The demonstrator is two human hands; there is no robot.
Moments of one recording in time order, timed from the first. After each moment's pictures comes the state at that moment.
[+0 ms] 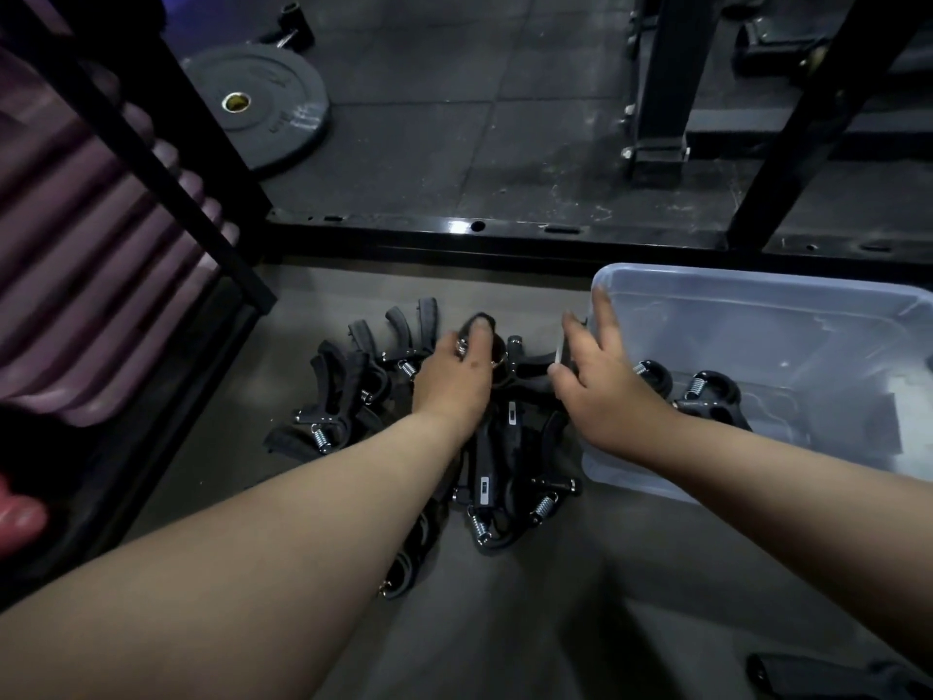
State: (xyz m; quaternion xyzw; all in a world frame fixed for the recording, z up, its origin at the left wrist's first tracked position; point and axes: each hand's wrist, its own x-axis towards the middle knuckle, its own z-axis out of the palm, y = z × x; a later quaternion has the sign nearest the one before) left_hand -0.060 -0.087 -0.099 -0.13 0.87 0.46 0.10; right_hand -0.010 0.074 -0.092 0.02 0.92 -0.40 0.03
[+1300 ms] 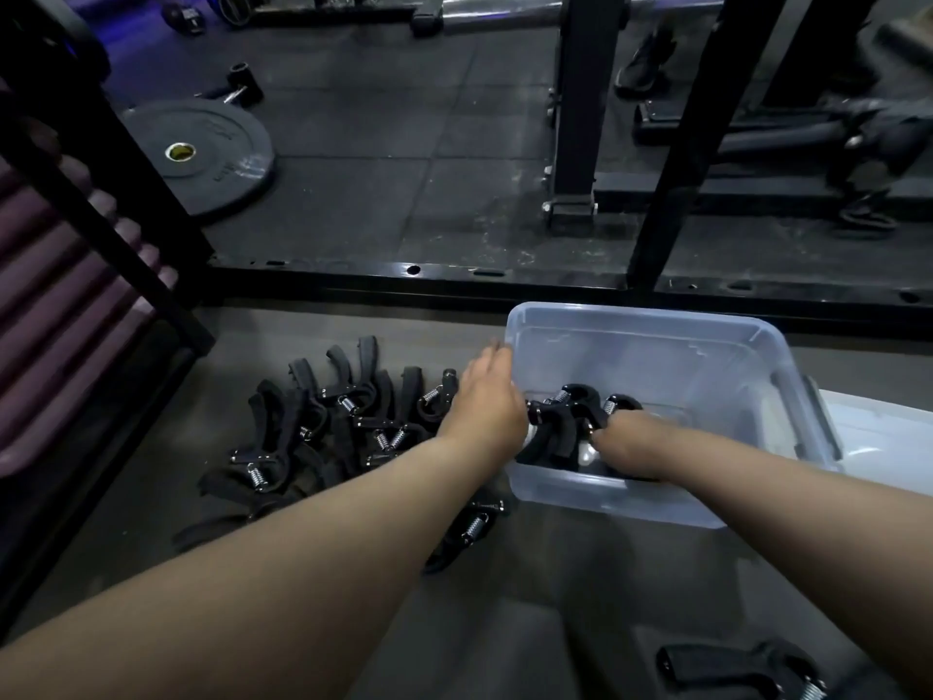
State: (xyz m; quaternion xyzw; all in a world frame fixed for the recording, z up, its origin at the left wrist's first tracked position) left_hand -0.022 0.000 -0.071 0.15 0.92 0.33 0.14; right_hand 0.023 0.173 -0.089 0.17 0.92 -0.17 0.30
